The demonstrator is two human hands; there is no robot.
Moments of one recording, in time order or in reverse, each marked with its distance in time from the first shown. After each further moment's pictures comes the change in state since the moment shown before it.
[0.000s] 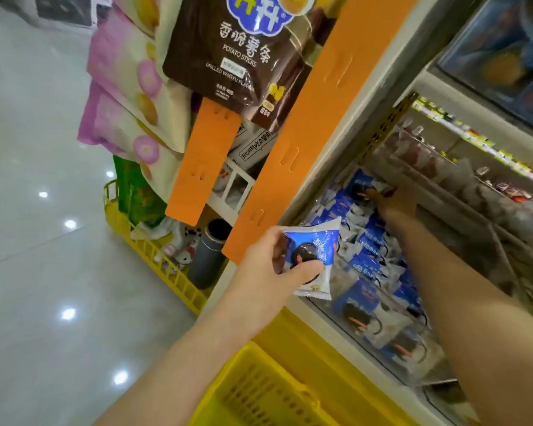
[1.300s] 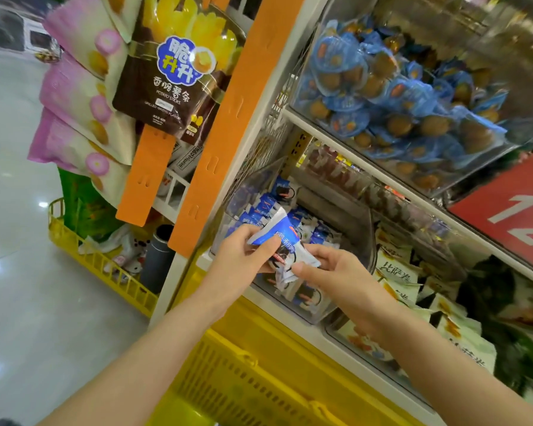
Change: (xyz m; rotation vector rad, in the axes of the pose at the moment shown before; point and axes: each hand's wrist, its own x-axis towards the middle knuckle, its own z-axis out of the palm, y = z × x) left_hand -0.043 0.034 0.058 -0.063 -0.086 0.038; right_hand -0.223 0.019 -0.126 0.409 -0.594 -0.095
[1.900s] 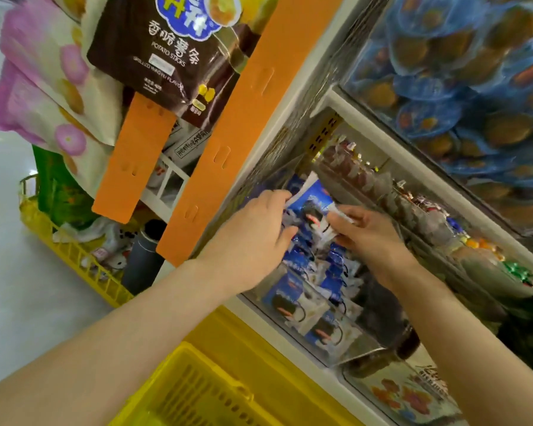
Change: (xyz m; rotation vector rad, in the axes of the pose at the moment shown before) left_hand 0.077 -0.002 -0.020 0.981 0.009 0.389; right_hand 0.123 -0.001 -0.041 -0.091 0.290 -0.047
